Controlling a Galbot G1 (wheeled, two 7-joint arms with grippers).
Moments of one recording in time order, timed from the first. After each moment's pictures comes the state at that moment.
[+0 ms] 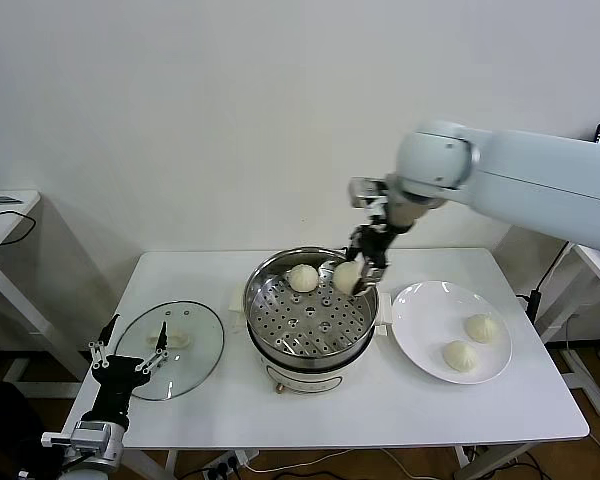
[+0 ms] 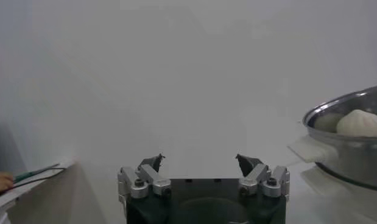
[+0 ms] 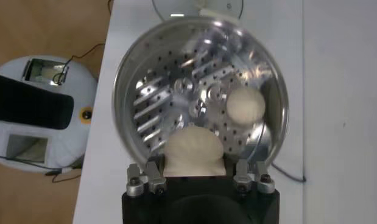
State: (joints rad) left arm 1.60 -1.44 -0.75 -2.12 0.10 0.00 0.08; right arm 0.83 1.04 -1.44 1.48 0.71 -0.58 -1.03
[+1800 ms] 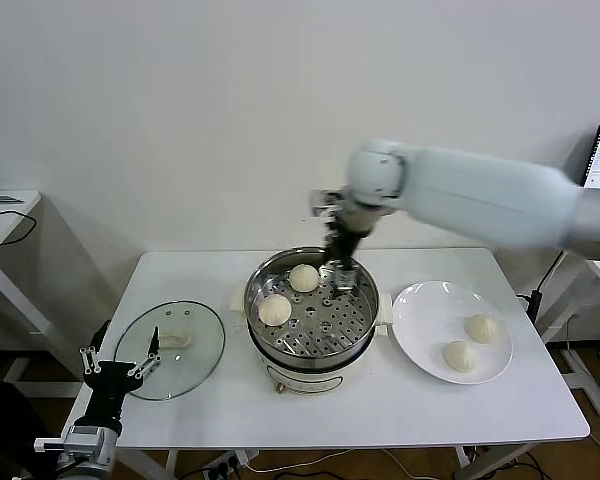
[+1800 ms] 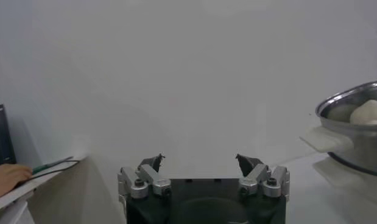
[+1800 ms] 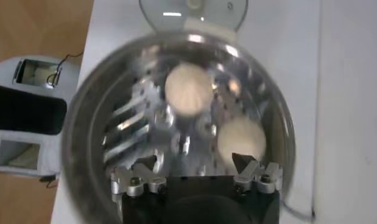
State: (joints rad) left arm 1.62 -1.45 -0.76 -2.13 0.12 0.01 0.08; right arm 0.71 0.89 -1.35 1.41 0.52 -0.53 -1.15
